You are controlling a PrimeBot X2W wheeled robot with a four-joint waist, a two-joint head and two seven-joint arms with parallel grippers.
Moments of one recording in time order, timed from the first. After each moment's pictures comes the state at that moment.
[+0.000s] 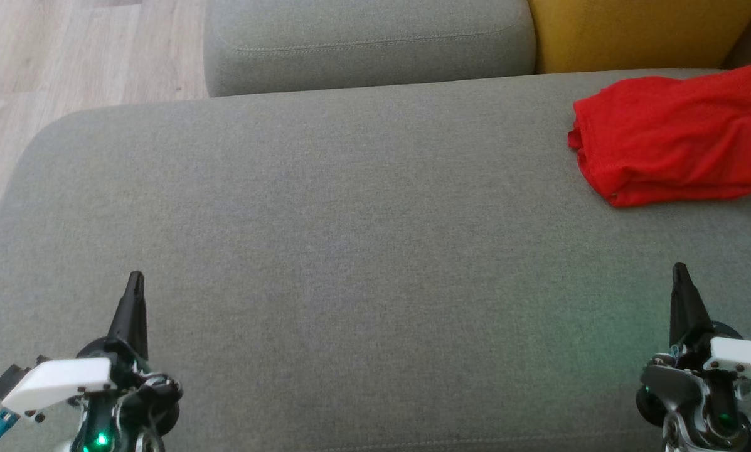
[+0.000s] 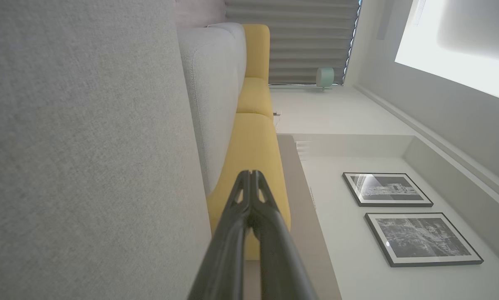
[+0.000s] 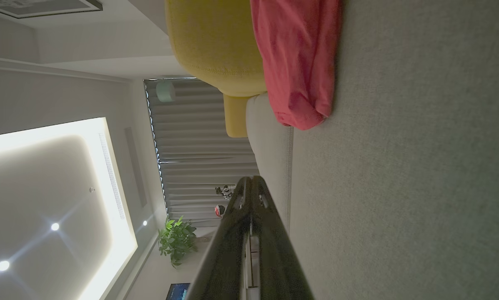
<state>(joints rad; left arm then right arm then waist) -0.05 0.05 0.07 0.27 -1.63 -0.12 0.10 -0.06 -0.05 -0.12 0.27 1.62 0.13 0.10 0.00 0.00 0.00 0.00</state>
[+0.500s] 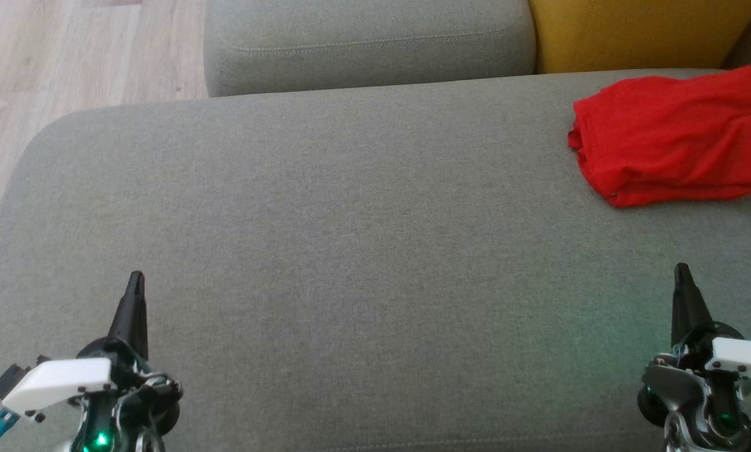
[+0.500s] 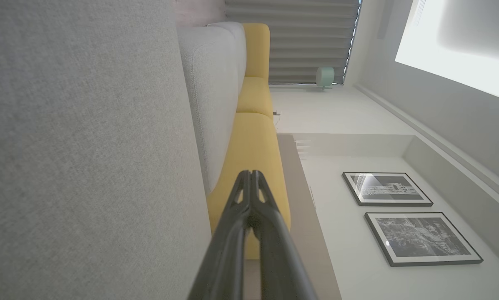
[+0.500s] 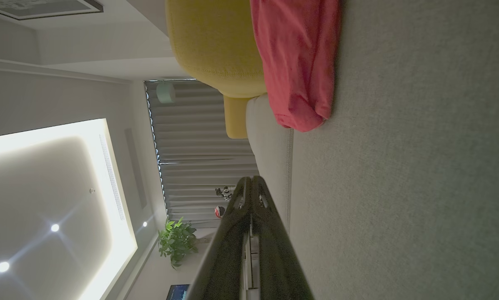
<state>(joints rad) -0.05 0.05 0.07 0.27 -1.63 -0.12 0.10 -0.06 -0.05 -0.12 0.27 1.62 0.13 0.10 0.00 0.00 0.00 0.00</state>
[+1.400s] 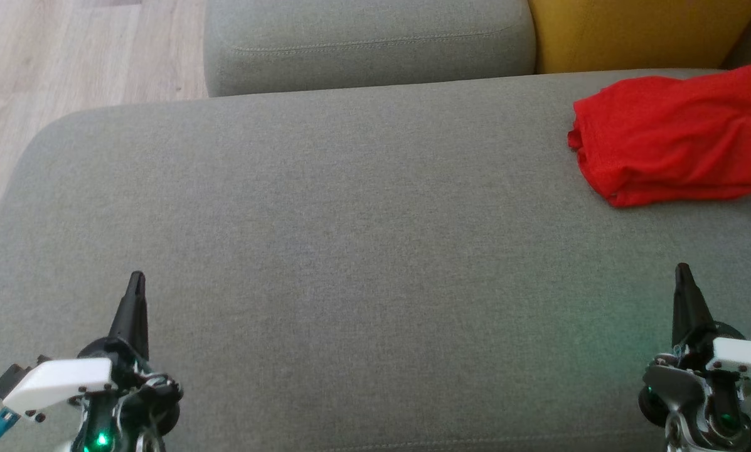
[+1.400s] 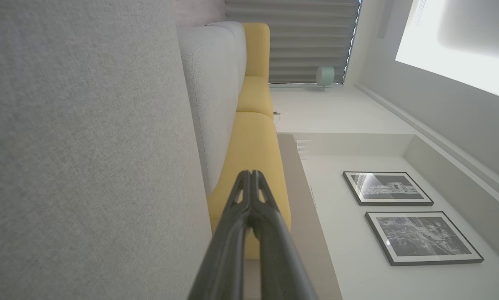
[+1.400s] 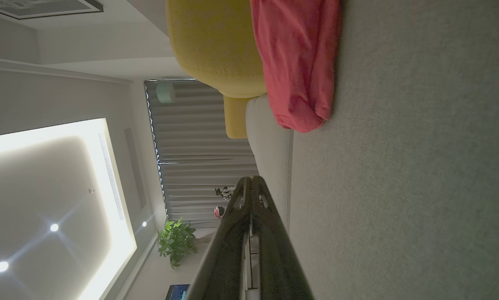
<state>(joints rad) -0.05 0.05 0.08 0.27 -1.62 -0.12 0.10 -0.06 -0.05 -0.13 0.28 1.62 0.13 0.10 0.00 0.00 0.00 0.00</state>
